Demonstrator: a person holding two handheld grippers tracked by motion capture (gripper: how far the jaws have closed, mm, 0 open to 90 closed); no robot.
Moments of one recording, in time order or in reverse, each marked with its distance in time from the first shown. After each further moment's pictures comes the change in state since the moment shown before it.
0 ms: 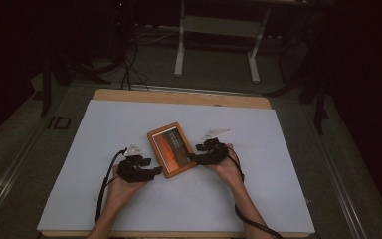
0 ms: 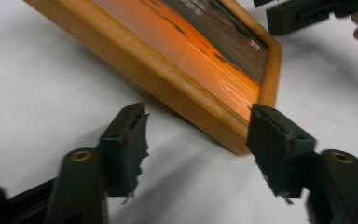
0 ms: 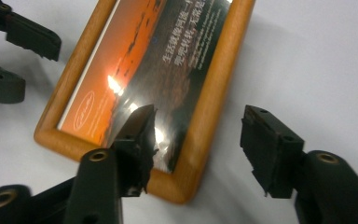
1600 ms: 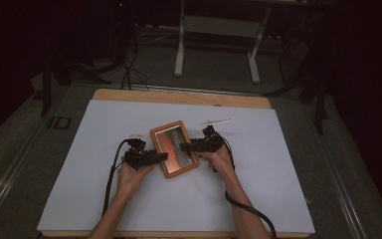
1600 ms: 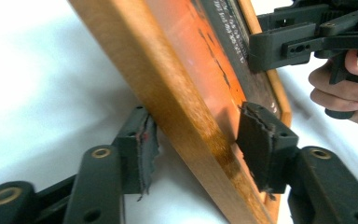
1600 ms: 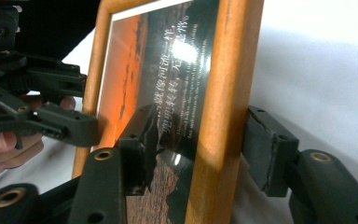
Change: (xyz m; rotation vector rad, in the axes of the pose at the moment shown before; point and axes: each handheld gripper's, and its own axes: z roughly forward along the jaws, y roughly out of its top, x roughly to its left) left arm 0.018 0.028 0.024 -0.038 -0.094 -0.178; right arm -0.036 0.014 0.030 -0.070 0.255 0.268
